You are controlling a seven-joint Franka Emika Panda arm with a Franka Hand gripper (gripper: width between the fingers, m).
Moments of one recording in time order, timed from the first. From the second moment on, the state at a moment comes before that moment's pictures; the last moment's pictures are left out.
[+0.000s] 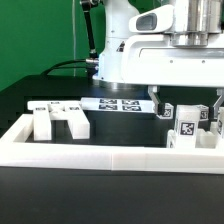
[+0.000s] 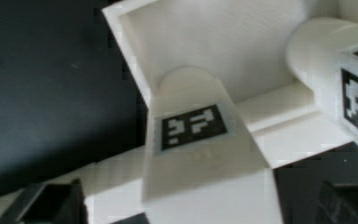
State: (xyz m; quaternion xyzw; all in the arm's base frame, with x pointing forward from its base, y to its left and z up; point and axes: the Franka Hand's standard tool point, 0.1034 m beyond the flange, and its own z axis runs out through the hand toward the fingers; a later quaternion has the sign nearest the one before) arm 0.633 0.056 0.076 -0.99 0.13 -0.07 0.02
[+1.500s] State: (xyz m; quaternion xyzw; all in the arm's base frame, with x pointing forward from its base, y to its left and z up) arm 0.631 0.055 0.077 -0.83 0.55 -0.06 0.04
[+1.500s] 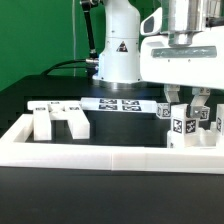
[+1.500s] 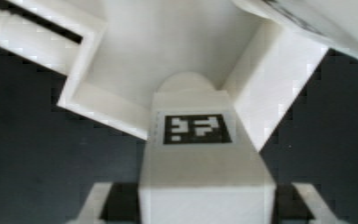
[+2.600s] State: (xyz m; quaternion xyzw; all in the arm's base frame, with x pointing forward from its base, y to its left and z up) arm 0.627 0.054 0.079 -0.68 0.73 -0.06 0.04
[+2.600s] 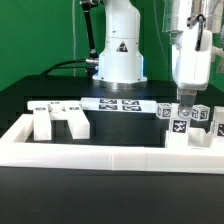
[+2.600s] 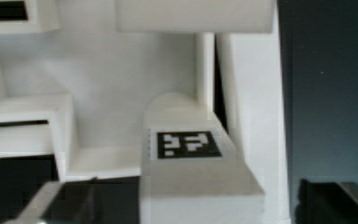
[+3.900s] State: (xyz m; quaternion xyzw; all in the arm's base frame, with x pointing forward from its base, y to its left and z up) arm 0.626 0.062 0.110 -0.86 0.49 -0.08 0.04
